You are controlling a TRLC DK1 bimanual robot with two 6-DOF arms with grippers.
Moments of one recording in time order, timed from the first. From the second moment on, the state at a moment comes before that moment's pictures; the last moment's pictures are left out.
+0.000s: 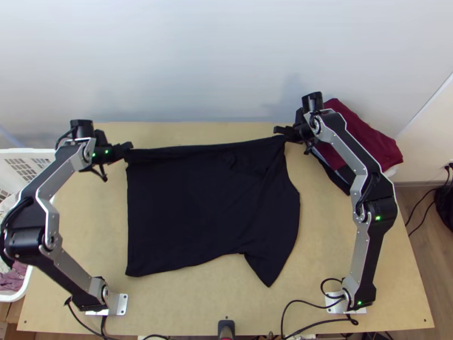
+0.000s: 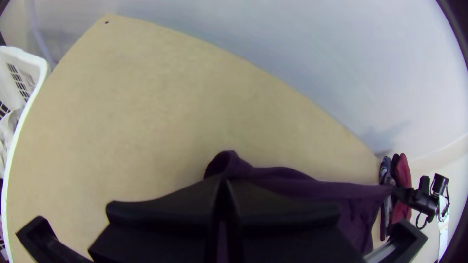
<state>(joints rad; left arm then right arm) 0.15 1.79 1.33 -0.41 0.27 -0.29 0.21 2.14 1.90 -0.74 -0.18 0.32</state>
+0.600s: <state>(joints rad) 0.18 1.55 1.02 -0.38 0.33 -0.29 0.24 1.97 1.66 -0.79 -0.18 0.31</state>
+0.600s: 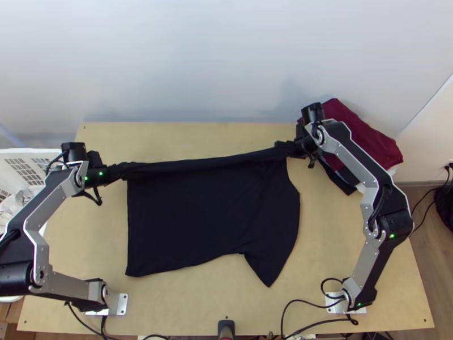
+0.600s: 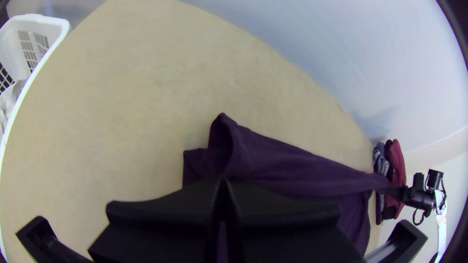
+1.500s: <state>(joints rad) 0.18 1.38 0.76 -0.35 0.33 -0.27 0.27 1.83 1.33 -0.64 -0.13 0.32</state>
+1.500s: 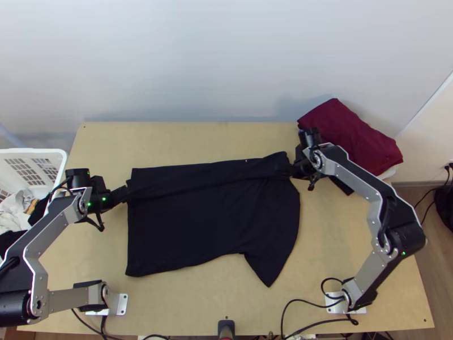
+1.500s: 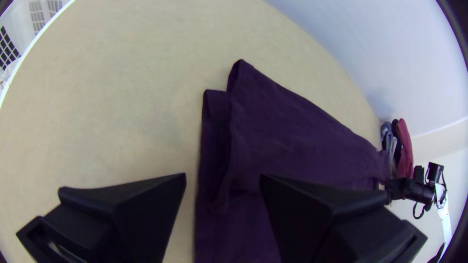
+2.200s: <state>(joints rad) 0.25 1.06 0.83 -0.52 0.35 -0.25 0.25 1.29 0.99 -1.18 -0.31 0.45</state>
